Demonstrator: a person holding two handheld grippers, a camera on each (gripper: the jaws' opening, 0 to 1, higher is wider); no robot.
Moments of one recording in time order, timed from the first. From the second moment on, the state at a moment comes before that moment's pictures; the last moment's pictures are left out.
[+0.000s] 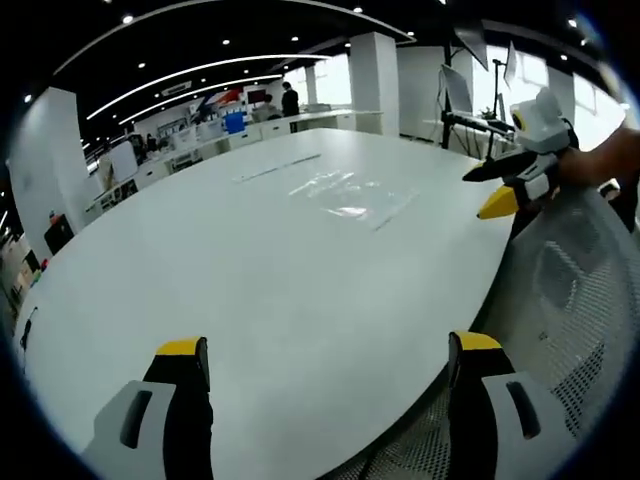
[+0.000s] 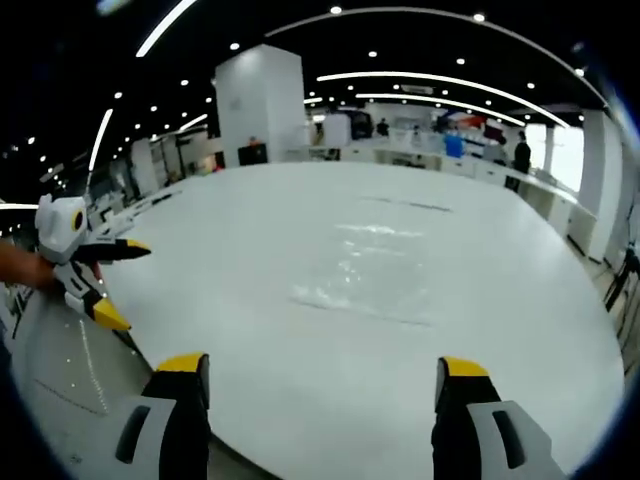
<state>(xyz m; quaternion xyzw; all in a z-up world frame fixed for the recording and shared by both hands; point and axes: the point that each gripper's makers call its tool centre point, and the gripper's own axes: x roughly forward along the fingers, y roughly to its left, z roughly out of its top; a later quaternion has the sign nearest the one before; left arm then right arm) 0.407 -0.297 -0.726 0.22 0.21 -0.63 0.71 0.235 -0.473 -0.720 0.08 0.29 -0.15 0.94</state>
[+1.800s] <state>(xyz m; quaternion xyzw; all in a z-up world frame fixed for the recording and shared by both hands) 0.409 -0.299 -0.722 0.22 0.21 -0.63 0.72 0.231 -0.480 -0.722 0.07 0.30 -0.17 0.94</state>
